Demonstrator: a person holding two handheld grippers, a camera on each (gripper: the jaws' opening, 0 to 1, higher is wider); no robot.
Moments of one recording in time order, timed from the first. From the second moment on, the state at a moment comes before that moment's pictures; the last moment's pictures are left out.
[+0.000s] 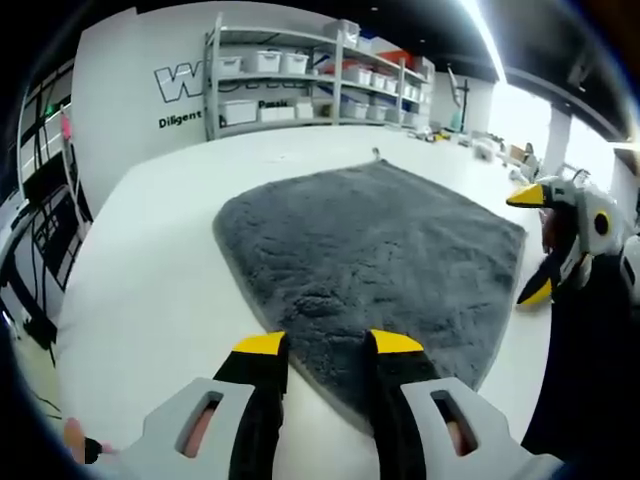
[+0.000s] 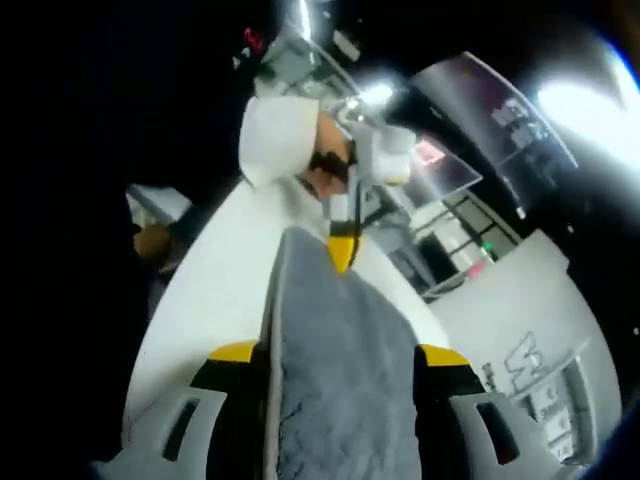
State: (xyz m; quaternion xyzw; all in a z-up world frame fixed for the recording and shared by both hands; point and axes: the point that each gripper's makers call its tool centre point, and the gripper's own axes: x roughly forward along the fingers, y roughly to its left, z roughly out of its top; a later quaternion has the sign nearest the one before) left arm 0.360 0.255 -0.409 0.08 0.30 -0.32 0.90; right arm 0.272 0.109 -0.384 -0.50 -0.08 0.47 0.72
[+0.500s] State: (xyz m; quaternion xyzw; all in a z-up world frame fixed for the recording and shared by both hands) left arm 0.359 0.255 -0.411 0.08 0.29 -0.33 0.89; right arm 0.280 0.113 -0.372 -0.53 -0.13 0.43 0.72
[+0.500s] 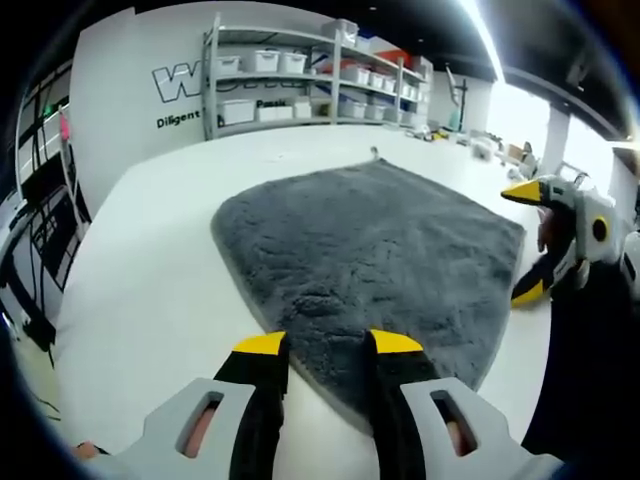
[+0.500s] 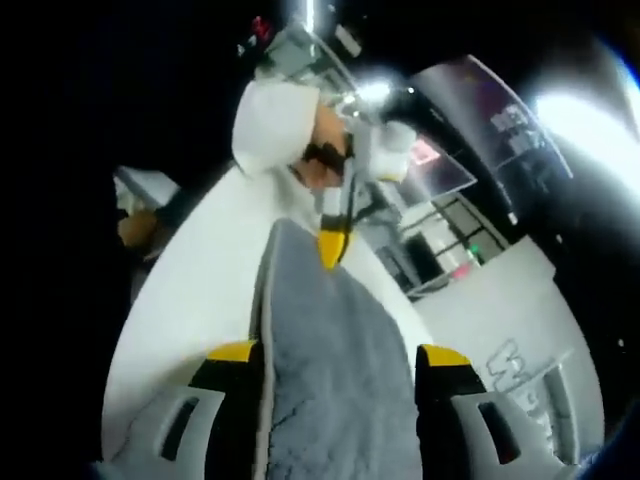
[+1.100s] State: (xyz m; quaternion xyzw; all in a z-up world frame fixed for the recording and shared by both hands) left arm 0.360 0.256 -0.410 0.08 0.30 -0.33 0.89; right arm 0.287 0.141 -0.378 -0.56 -0.16 0.42 0.70
